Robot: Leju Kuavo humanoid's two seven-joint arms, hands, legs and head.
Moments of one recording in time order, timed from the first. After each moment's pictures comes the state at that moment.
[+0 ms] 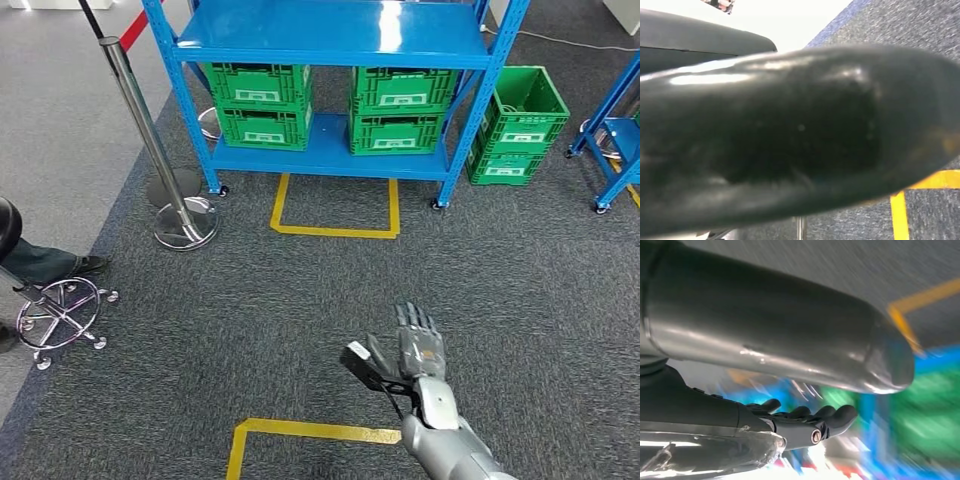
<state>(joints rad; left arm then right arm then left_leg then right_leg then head) -0.09 -0.22 1.11 -0.22 -1.43 0.30 0.31 -0.38 0.17 0.27 -0.39 1.16 -0.69 0.04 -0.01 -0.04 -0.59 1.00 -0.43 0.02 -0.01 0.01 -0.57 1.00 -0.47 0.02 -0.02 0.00</state>
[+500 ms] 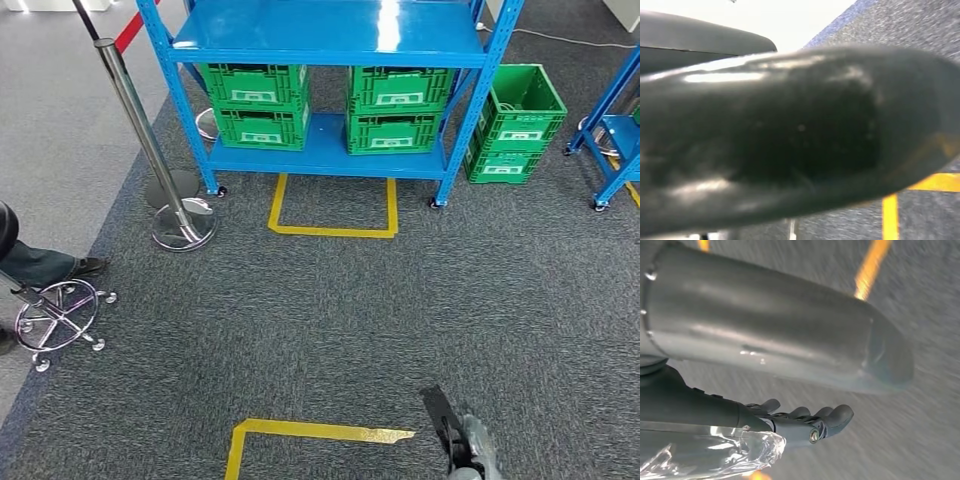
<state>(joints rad) -0.09 -0.23 1.12 -0.22 -1.38 0.34 0.26 -0.22 0.14 -0.25 -0.28 0.70 -0.46 -0.15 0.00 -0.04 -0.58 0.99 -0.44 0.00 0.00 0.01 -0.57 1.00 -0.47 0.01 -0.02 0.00</state>
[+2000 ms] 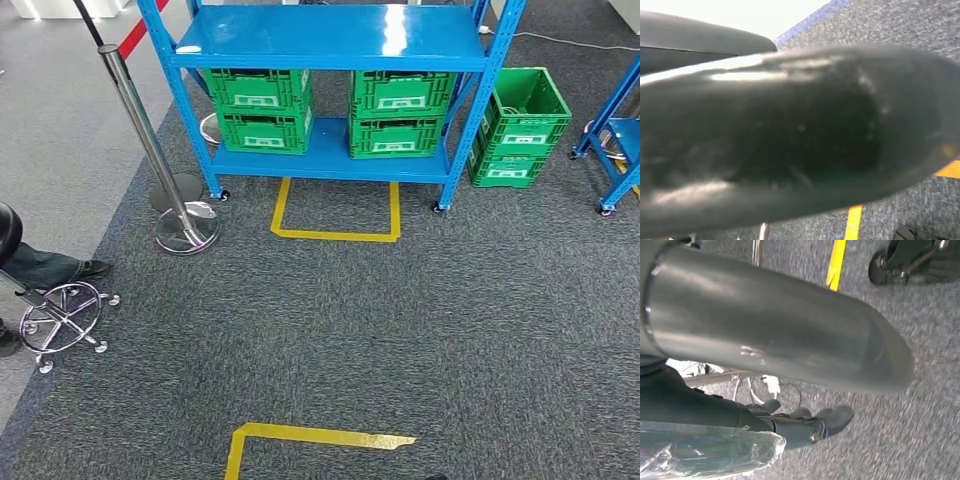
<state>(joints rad) -0.10 -0.27 1.20 -0.22 -1.29 0.39 0.16 -0.05 0.20 -0.44 -0.21 0.77 -0.35 0.10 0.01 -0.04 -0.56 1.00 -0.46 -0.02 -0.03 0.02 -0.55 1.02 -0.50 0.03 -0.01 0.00</state>
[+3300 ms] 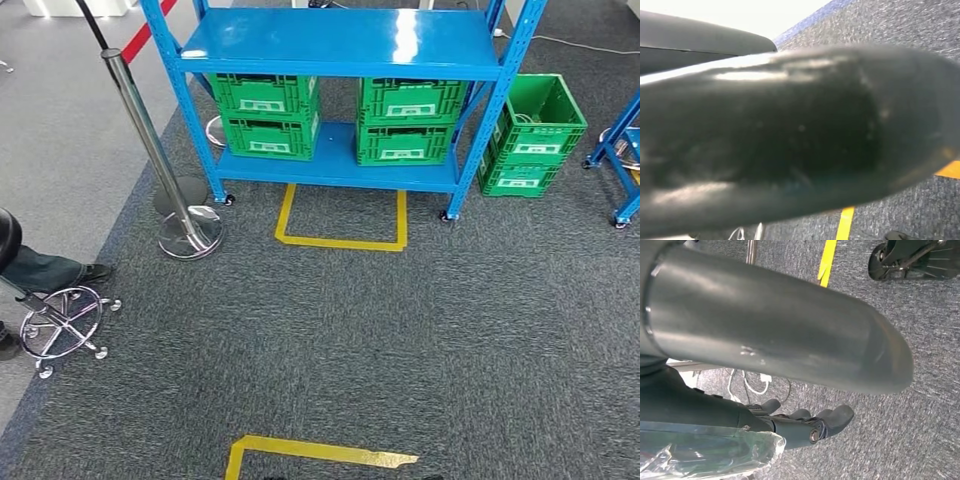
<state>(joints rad) -0.09 -0.27 1.21 -0.22 -1.29 0.39 0.17 -0.05 0.20 -0.44 -0.20 0.78 -0.35 0.09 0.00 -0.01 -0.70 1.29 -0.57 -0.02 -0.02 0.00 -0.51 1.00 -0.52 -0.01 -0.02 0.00</state>
